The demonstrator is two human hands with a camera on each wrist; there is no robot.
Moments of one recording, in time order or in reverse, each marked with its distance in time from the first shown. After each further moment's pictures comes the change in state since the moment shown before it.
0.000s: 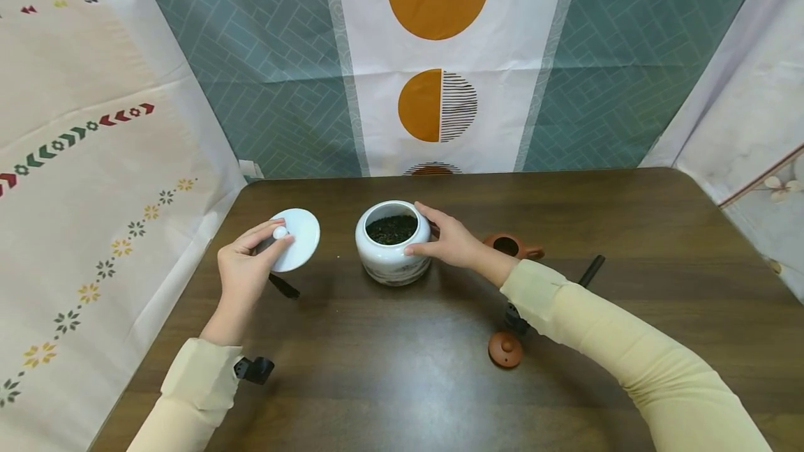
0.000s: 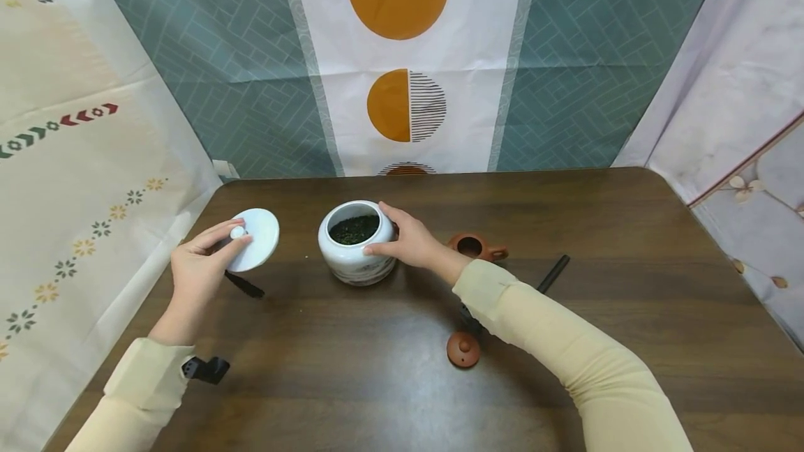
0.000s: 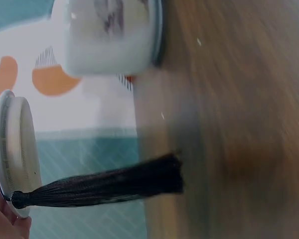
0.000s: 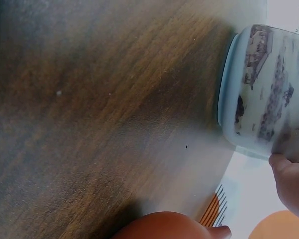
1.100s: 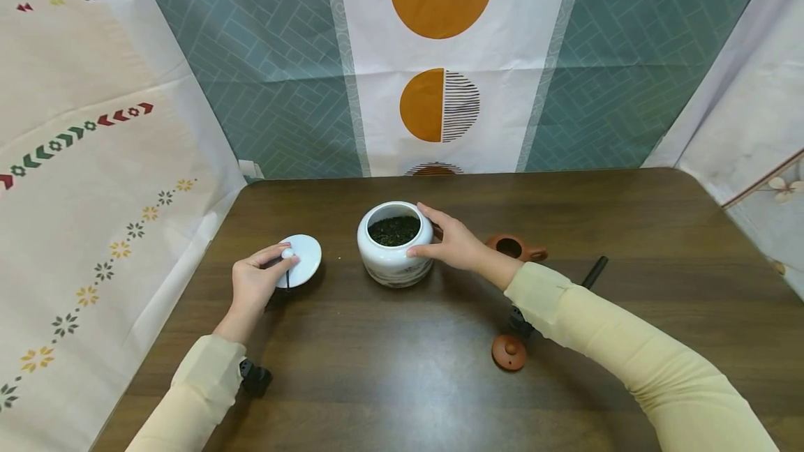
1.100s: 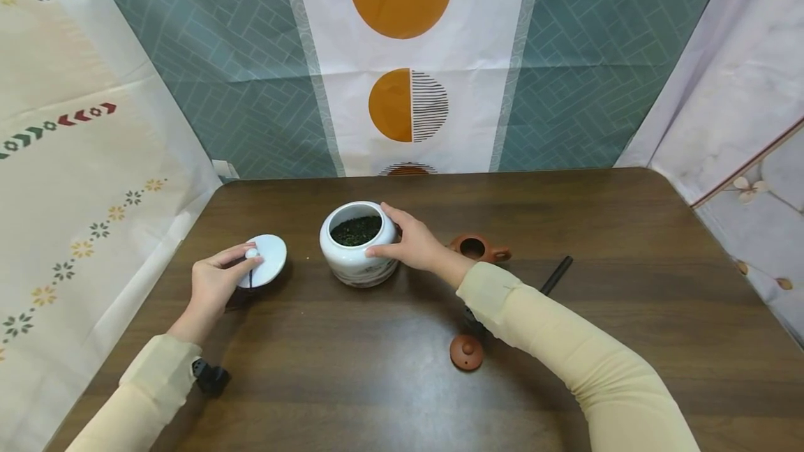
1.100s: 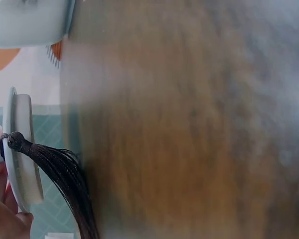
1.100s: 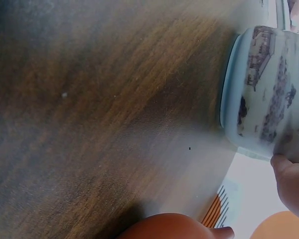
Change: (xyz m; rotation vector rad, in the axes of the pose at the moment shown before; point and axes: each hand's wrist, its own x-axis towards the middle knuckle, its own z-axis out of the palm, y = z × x) left_hand 0.009 -0.066 -0.011 0.188 -0.066 -0.168; right_hand 0.000 0.005 0.003 0.007 0.012 -0.032
